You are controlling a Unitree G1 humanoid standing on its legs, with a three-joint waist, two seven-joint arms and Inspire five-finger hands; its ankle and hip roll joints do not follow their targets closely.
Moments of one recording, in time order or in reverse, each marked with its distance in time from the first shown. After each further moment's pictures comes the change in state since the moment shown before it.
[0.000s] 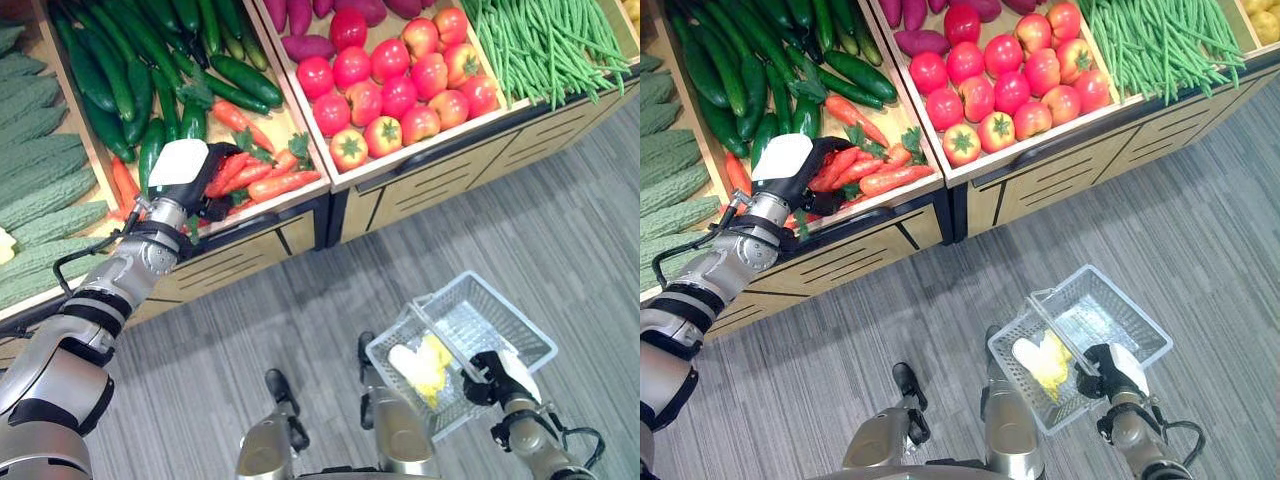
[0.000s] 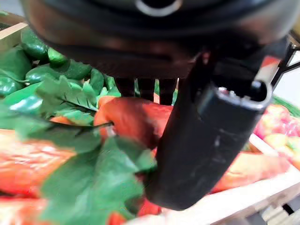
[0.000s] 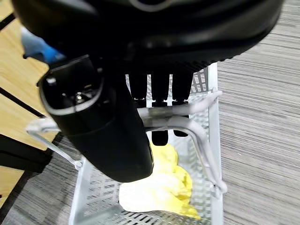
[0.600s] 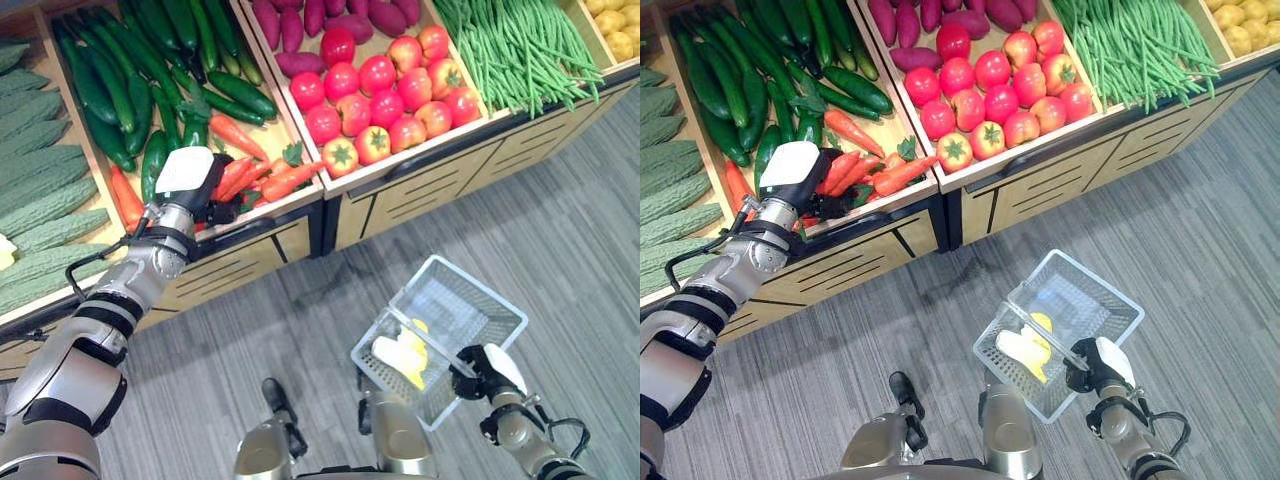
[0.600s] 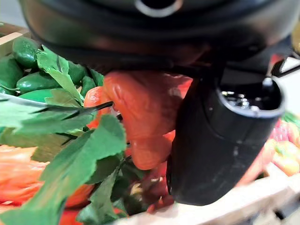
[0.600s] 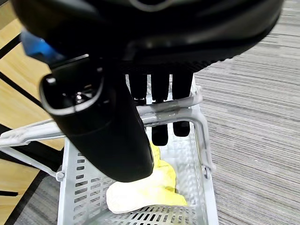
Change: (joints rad) left arm 0.041 -0.072 0.077 0.034 0.012 0.023 0.050; right arm -0.013 0.022 0.032 0.020 -0.017 -0.003 -0.018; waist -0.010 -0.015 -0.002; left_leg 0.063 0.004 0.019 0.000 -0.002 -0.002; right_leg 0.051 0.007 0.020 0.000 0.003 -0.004
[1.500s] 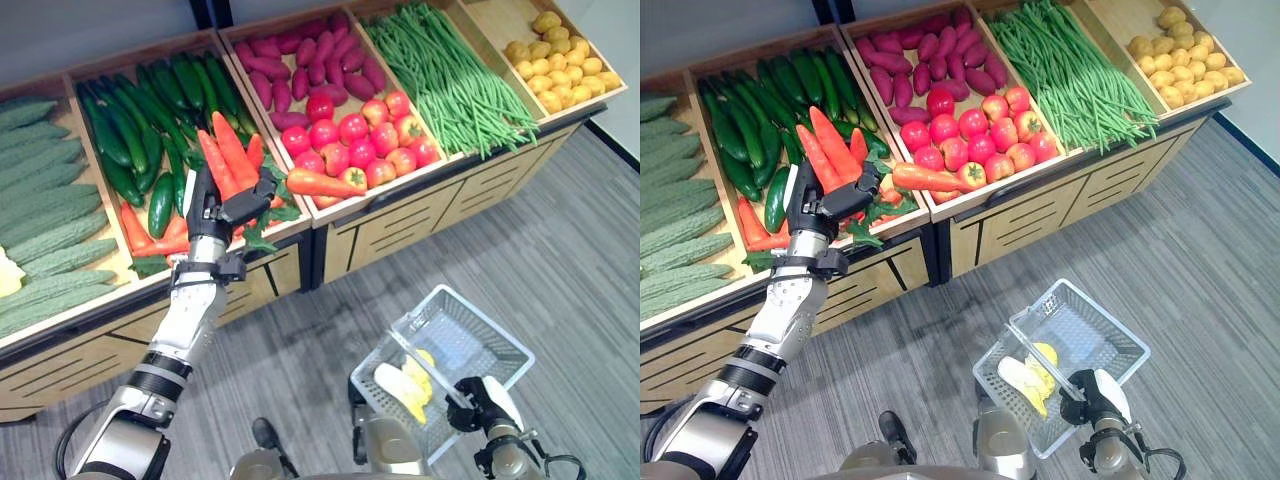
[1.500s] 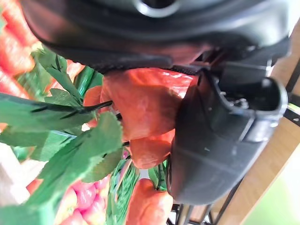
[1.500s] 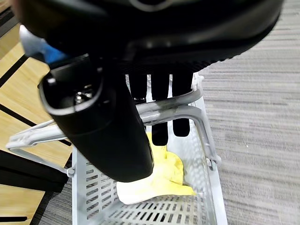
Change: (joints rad) left arm 0.363 -0.312 0.256 -0.499 -0.936 -0.107 -0.173; right arm 0.155 0.076 -0.080 -0.054 0.006 0.053 0.027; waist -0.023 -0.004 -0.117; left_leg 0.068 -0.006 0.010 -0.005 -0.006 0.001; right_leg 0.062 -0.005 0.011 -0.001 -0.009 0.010
